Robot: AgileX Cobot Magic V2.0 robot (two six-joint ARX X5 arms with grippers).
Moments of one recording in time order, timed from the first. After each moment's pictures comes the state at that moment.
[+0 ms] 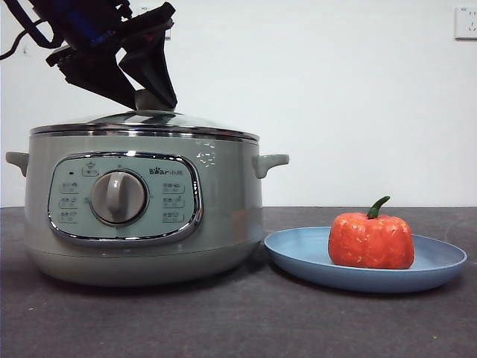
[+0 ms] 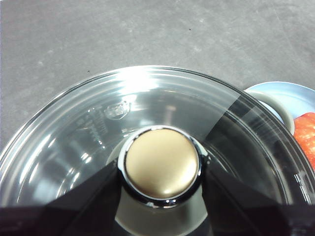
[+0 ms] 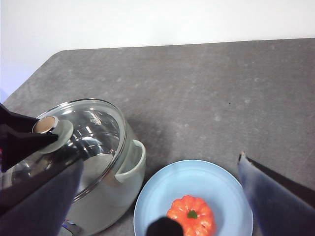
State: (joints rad) left arm -0.51 1.33 1.02 -0.30 0.03 -0.01; right arm 0.54 0.78 1.02 -0.61 0.10 0.25
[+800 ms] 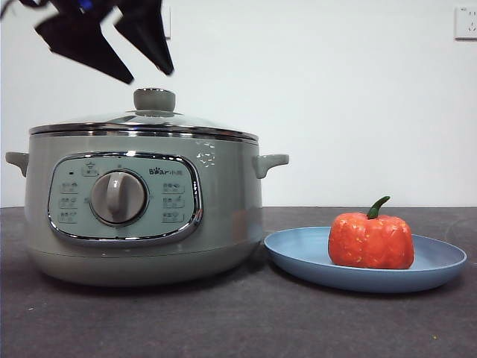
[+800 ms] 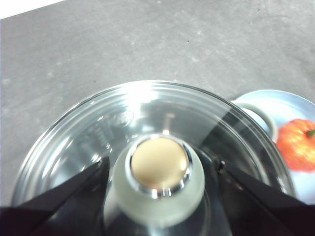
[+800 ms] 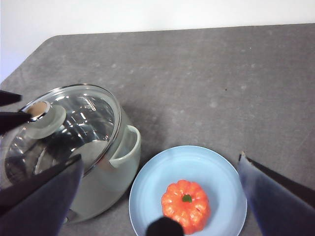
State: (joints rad) left arm -0.51 1.26 1.09 -0.44 0.02 0.00; right arm 0.54 0.78 1.02 -0.67 0.10 0.25
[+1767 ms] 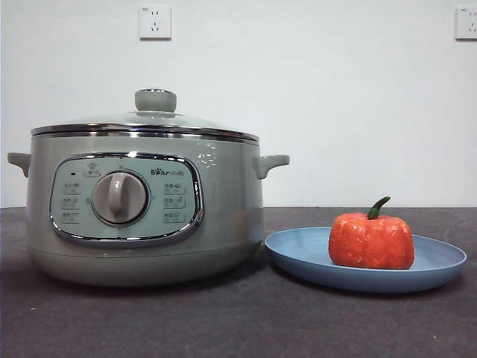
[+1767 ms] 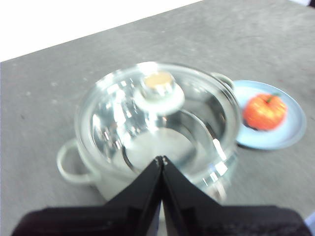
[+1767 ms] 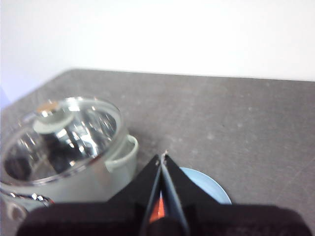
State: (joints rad) left arm -0.53 0.52 0.84 -0.74 -0.02 0.01; right arm 0.54 0.40 0.68 -0.47 0.11 0.12
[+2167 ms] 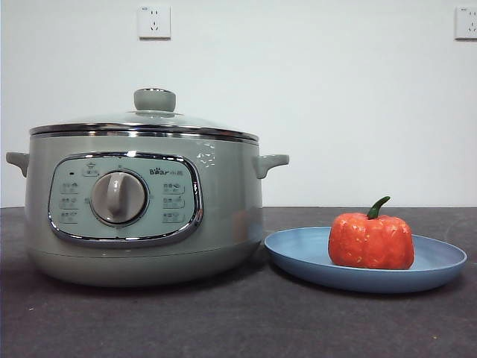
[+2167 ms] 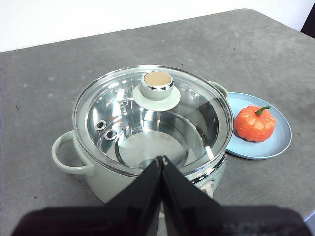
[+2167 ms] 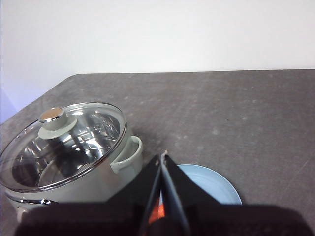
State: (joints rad) left arm -0.53 0.47 0.83 -0.75 -0.02 -0.08; right arm 0.54 0.40 0.68 -0.48 0.11 0.18
